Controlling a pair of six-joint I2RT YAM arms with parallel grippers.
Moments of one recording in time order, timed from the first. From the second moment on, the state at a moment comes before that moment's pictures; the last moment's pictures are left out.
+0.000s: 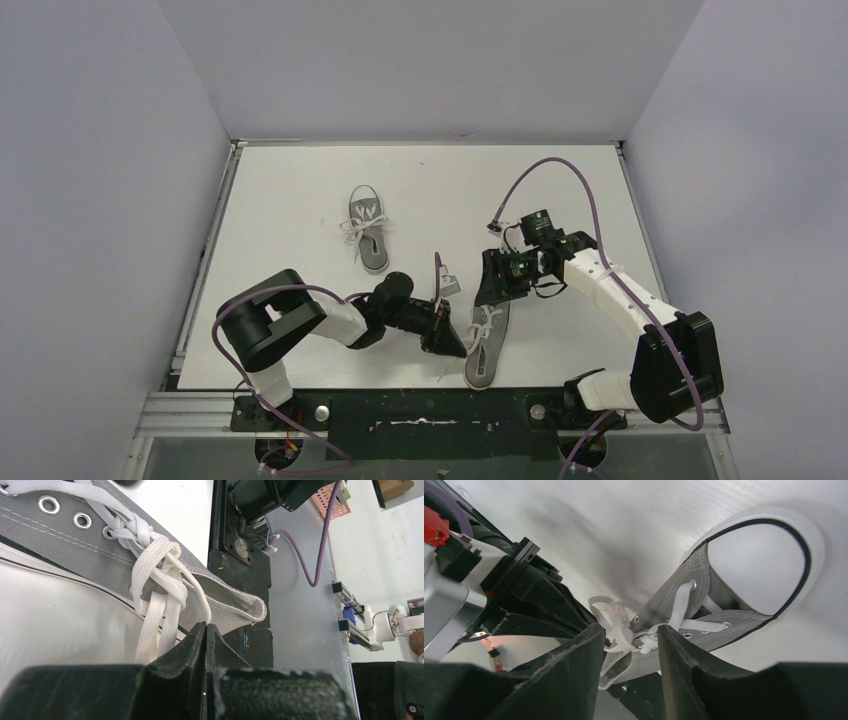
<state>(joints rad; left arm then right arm) -0.94 1.75 0.55 0.85 0.80 -0.60 0.37 1.33 0.92 -0.75 -0.58 0.16</state>
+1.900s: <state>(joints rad) -0.85 1.91 0.73 0.92 0.88 -0.56 0.24 1.35 0.94 -0.86 -0.74 0.17</state>
